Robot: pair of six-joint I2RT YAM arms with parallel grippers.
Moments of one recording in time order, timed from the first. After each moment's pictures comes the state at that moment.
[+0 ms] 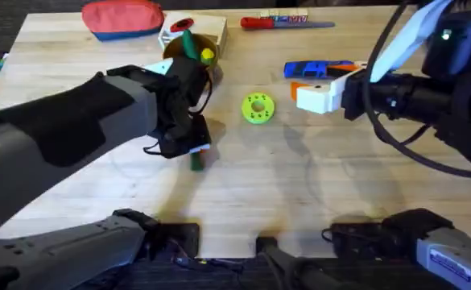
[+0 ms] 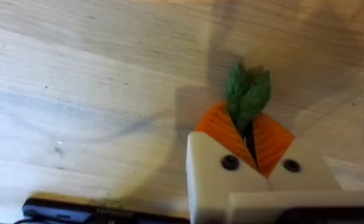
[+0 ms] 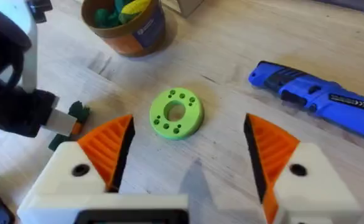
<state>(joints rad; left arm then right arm) -0.38 1.39 0.76 -0.85 -0.02 -0.71 0.23 0.95 0.66 -0.30 -0.40 0.02</state>
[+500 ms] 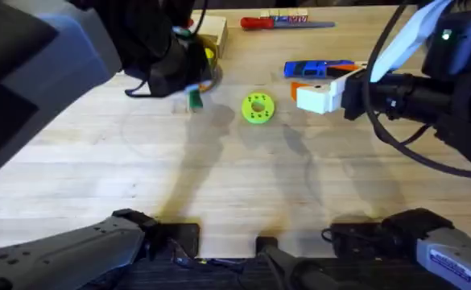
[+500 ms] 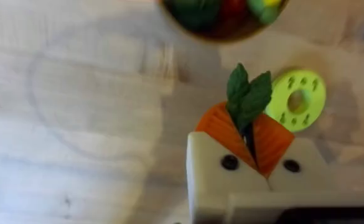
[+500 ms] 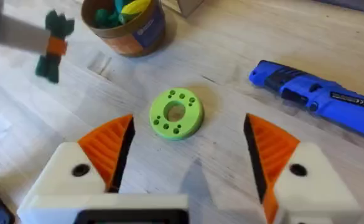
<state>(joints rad) -0.38 1.36 1.18 -0.97 -0.13 -0.61 0.23 0.95 0.66 -0.30 -0.40 0.02</state>
